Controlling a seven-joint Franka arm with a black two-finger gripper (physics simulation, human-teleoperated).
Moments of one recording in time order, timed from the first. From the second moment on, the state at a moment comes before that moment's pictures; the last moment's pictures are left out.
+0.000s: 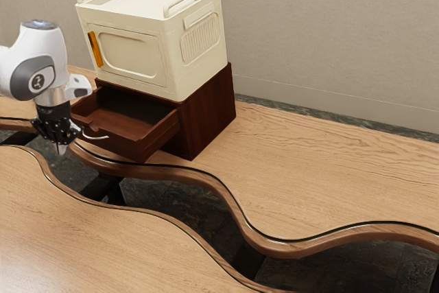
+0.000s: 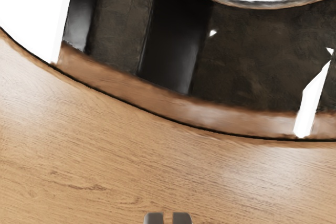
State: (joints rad) arm -0.34 -0.10 0.65 -2.17 0.30 2.03 -0.08
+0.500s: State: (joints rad) arm -0.31 0.09 0.66 -2.14 0.31 2.44 -0.08
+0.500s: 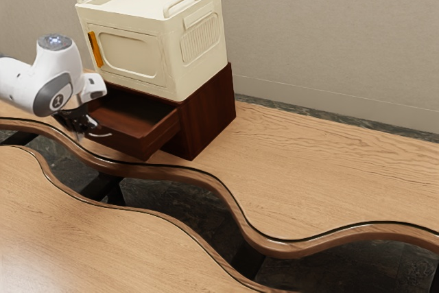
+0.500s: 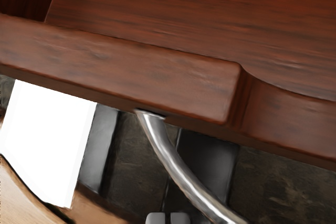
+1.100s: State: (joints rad) arm -0.34 0.17 0.63 -2.10 0.30 2.57 -0.07
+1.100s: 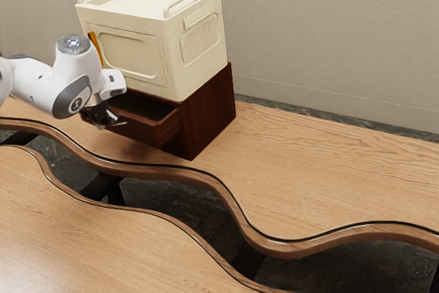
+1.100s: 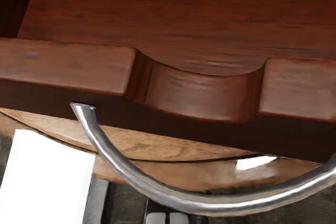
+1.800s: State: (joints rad) arm -0.28 0.28 0.52 -1.99 0.28 2.71 -0.06
